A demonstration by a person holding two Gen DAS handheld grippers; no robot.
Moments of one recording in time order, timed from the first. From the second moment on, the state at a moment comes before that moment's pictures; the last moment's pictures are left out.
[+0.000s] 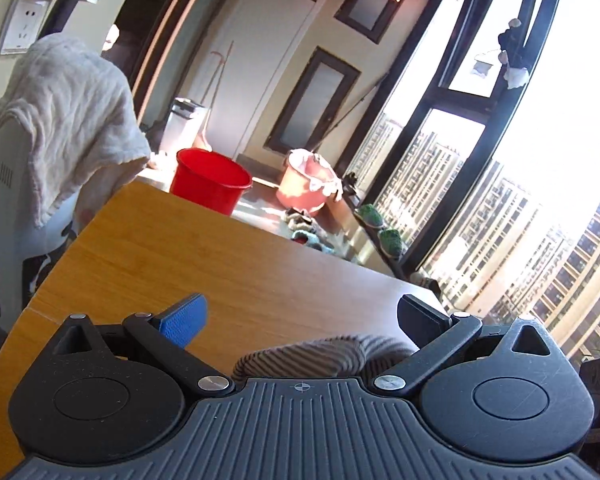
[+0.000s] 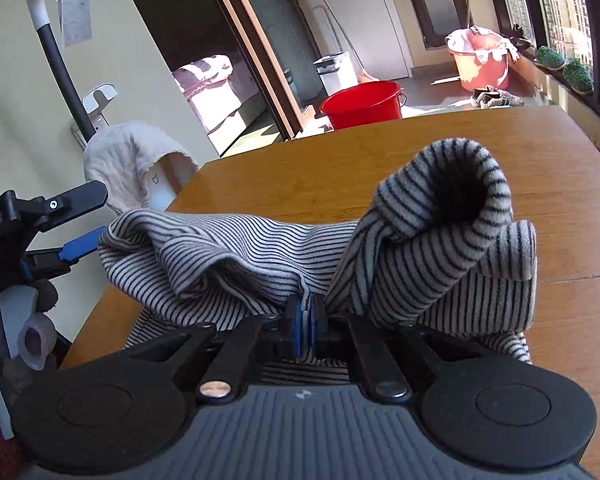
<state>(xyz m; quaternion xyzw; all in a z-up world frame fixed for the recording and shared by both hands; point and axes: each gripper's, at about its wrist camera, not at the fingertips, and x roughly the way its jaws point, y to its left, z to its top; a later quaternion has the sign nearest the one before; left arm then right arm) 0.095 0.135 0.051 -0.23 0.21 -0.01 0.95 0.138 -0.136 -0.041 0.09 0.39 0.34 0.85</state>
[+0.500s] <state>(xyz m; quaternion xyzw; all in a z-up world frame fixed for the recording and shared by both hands) 0.105 0.090 0.005 -0.08 0.31 0.03 0.95 0.077 -0.228 0.009 0.02 0.30 0.32 0.90</state>
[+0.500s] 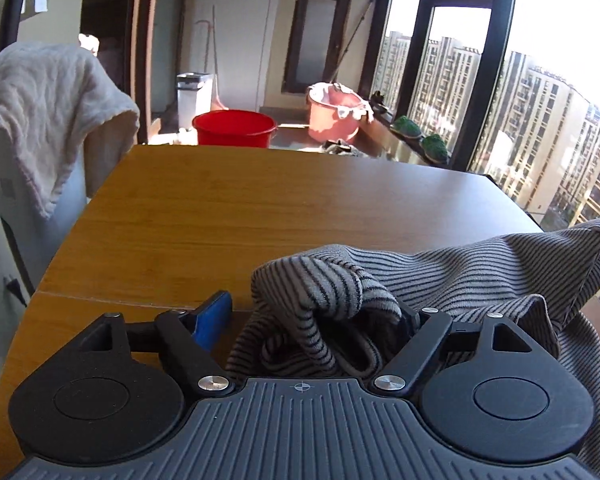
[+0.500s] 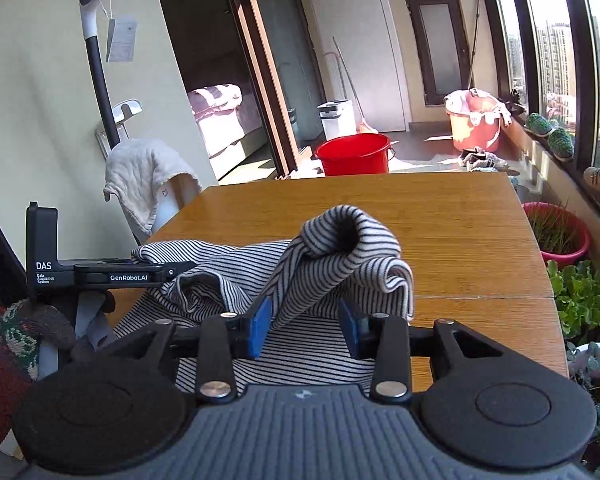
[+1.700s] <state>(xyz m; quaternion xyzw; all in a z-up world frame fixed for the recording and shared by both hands) 0.064 0.026 0.021 0.01 0.29 0.03 0.96 0.099 -0.159 -0.048 -0.05 0.26 0.28 0.92</state>
